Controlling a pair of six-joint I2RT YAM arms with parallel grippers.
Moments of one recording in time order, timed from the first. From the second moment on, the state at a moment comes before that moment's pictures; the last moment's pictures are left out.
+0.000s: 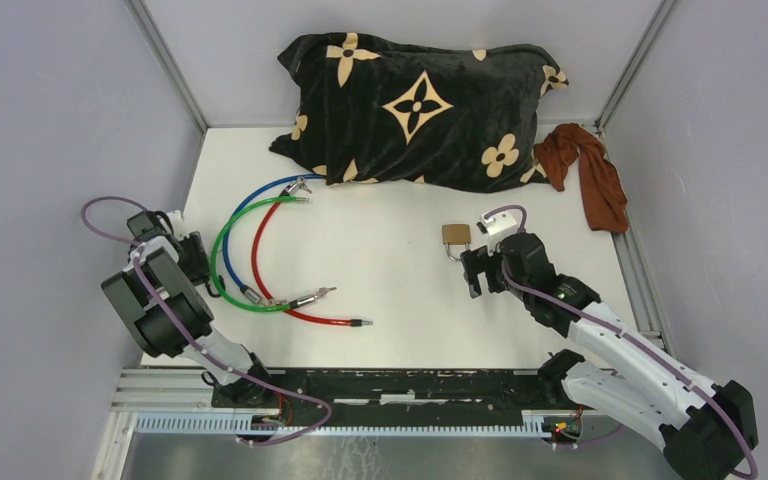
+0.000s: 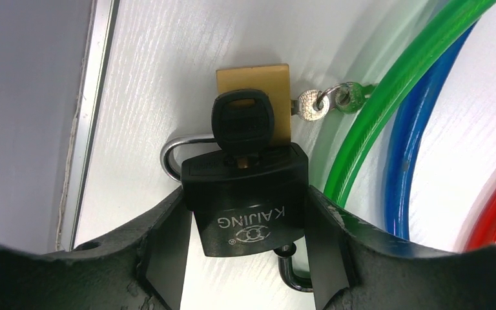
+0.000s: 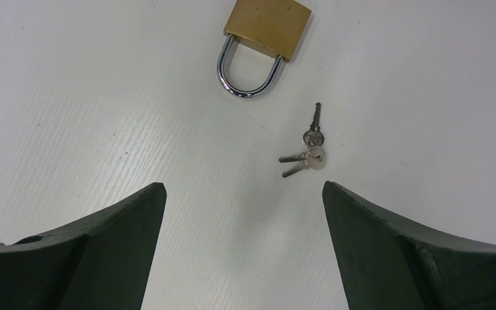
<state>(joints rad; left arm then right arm) 0.65 1.62 0.90 -0.37 0.10 0.25 0.62 0.87 0.59 -0.38 0.19 0.10</state>
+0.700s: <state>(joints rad) 0.44 1.30 0.95 -0.57 0.34 0.44 0.62 0.79 0.60 -0.35 -0.02 0.10</state>
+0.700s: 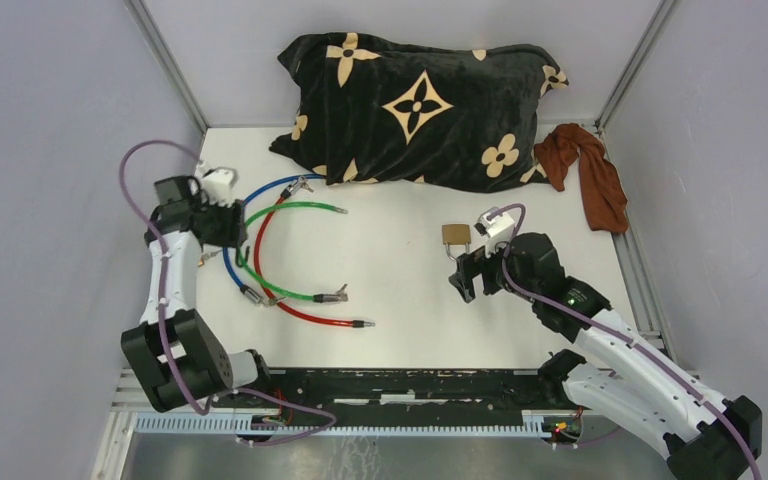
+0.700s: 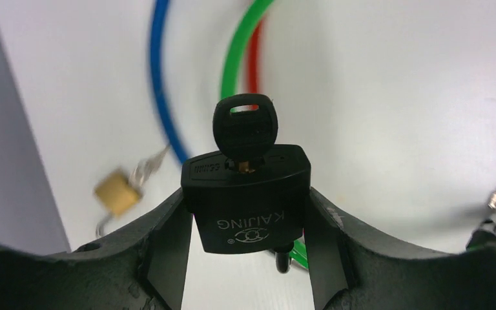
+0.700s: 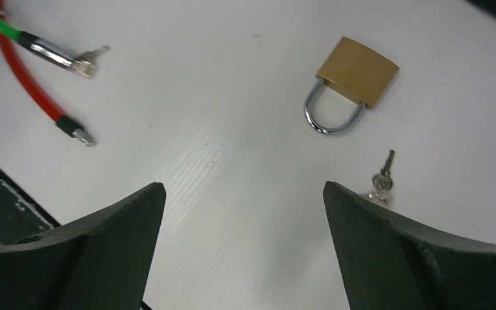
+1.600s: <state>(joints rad) -0.71 1.31 1.27 -1.05 0.18 0.58 0.66 1.09 0.64 0.23 -0.41 0.51</state>
